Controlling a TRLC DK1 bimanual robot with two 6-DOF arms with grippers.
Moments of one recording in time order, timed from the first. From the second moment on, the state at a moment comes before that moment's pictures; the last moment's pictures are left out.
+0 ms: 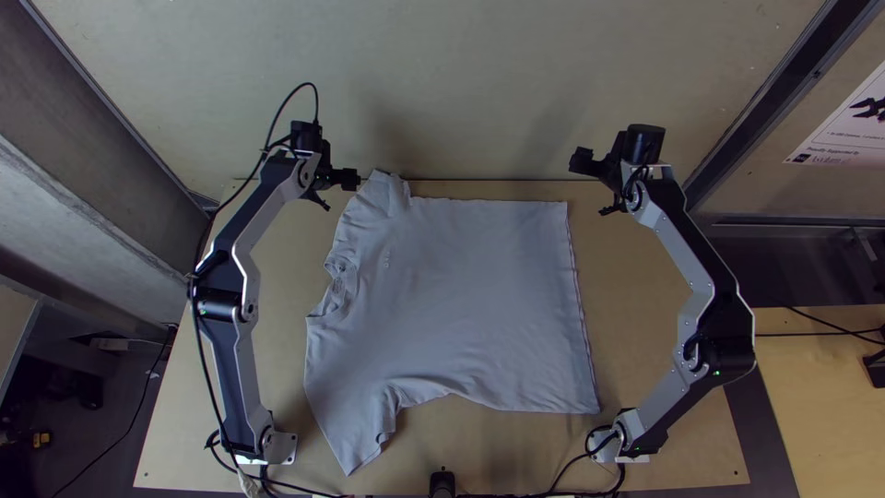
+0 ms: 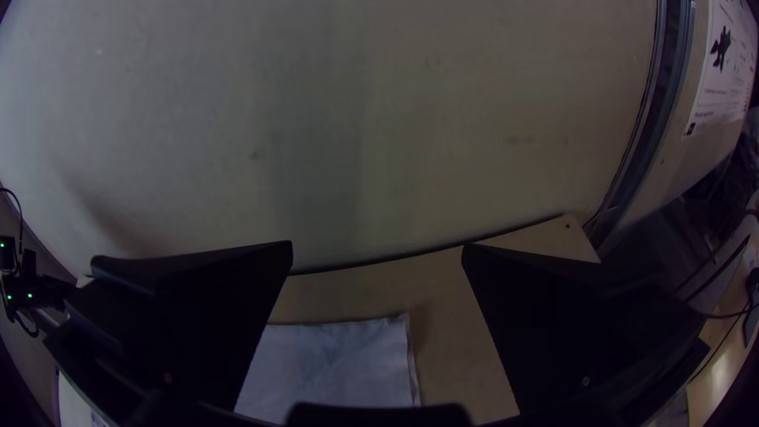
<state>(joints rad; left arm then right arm) -0.14 2.15 2.07 -0.63 -0.11 -0.05 0.09 1.82 1.63 -0.28 0.06 0.25</state>
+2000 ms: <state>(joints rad) -0.18 2.43 2.26 -0.68 -0.11 -0.10 0.11 2.48 2.23 -0.75 0.06 0.35</state>
